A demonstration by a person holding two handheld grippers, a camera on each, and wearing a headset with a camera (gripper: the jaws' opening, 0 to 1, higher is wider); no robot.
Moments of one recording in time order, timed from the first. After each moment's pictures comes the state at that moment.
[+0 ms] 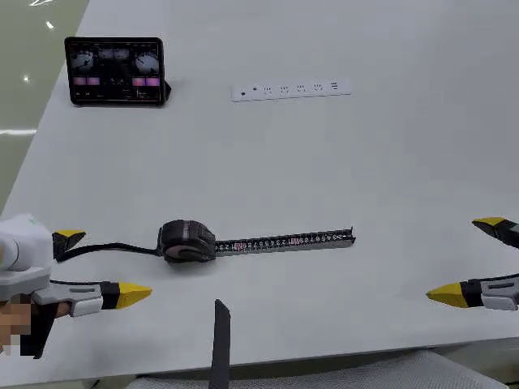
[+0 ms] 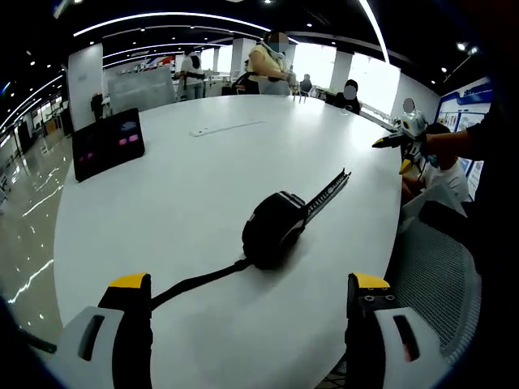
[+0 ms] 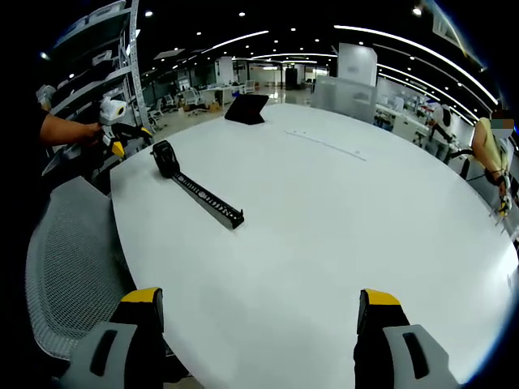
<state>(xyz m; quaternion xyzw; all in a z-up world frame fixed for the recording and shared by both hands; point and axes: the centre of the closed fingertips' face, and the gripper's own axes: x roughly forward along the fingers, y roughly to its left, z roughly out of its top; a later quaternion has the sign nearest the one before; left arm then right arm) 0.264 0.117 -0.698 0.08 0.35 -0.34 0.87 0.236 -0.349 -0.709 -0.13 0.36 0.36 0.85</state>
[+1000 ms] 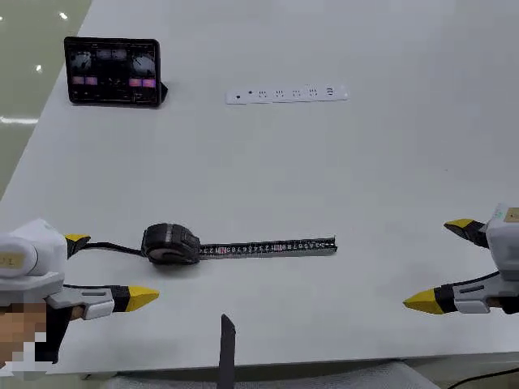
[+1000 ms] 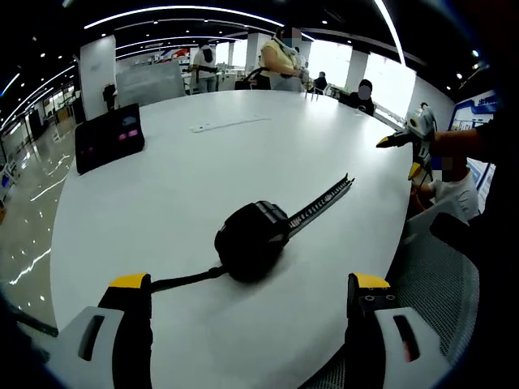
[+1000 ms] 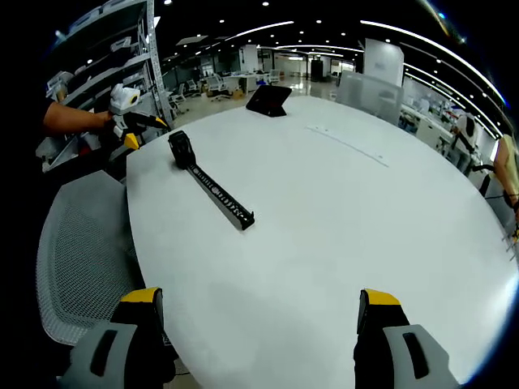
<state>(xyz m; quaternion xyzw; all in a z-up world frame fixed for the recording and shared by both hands) 0.255 0.078 -0.694 0.06 0.37 -0.29 0.88 0.245 -0.343 -0.703 -0.17 0.38 0.42 0.81</state>
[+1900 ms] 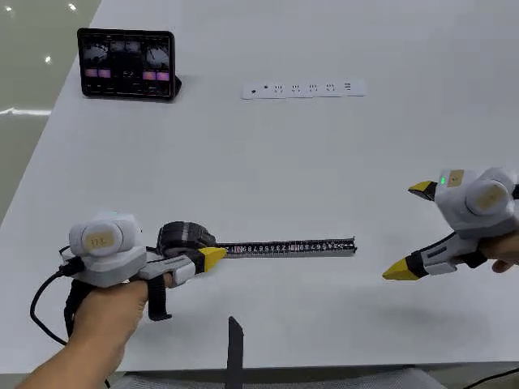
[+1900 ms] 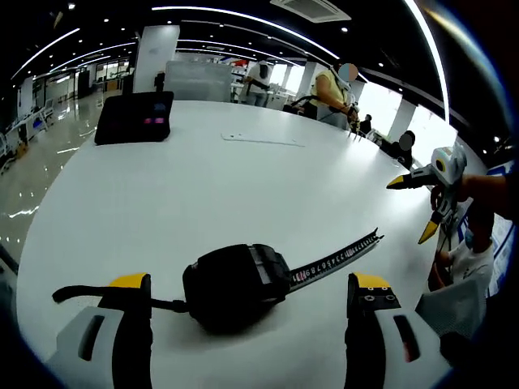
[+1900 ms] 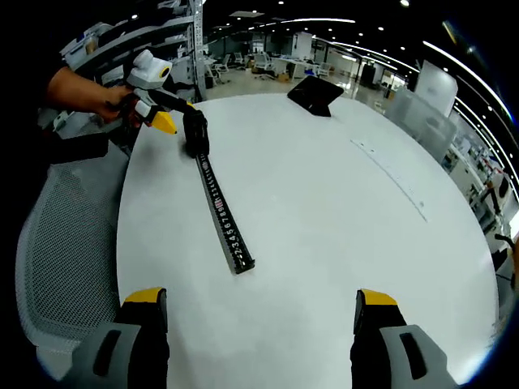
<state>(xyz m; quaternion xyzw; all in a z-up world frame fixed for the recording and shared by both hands) 0.299 0.035 -0.720 -0.04 0.35 -0.19 0.92 0.298 -0.268 -0.718 -0.28 0.37 0.50 0.73</state>
